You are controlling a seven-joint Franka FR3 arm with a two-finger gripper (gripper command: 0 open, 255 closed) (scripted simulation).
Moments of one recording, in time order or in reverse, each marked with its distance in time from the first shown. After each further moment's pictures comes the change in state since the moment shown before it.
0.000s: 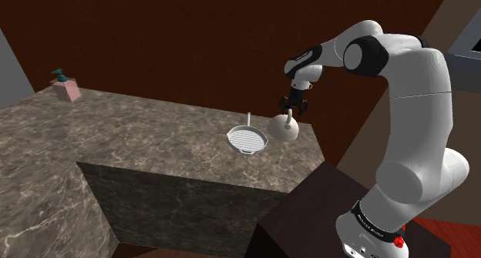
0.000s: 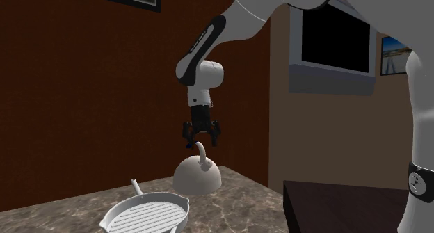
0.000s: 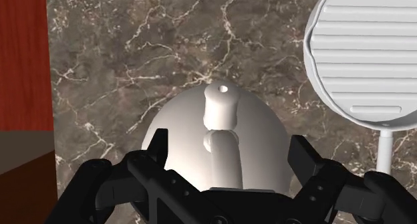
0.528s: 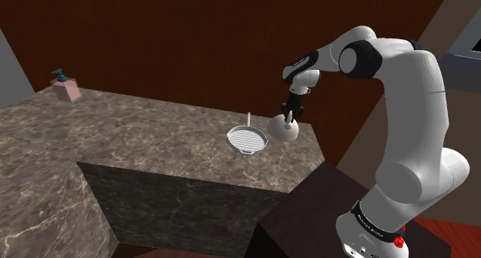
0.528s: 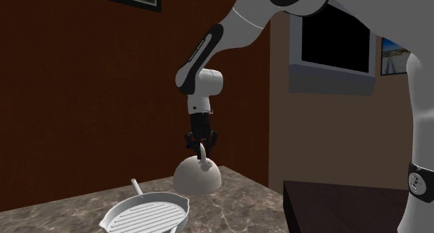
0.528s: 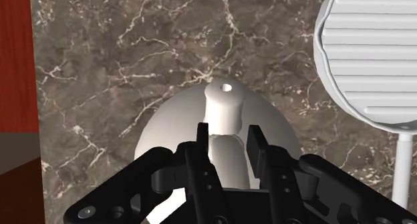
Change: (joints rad) arm -0.008 0.053 0.009 0.007 0.014 0.044 -0.009
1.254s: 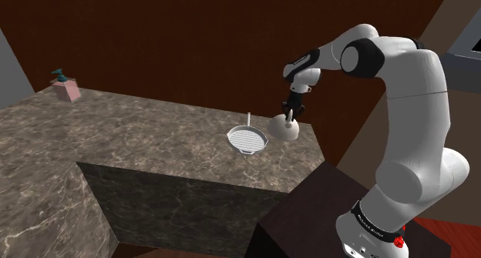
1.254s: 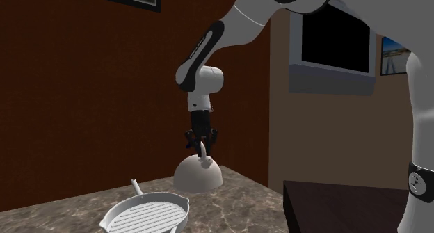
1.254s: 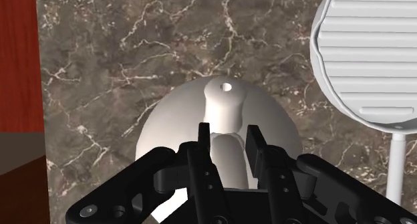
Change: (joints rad) arm 0.003 -0.021 -0.003 -0.007 -0.005 -0.014 0.004
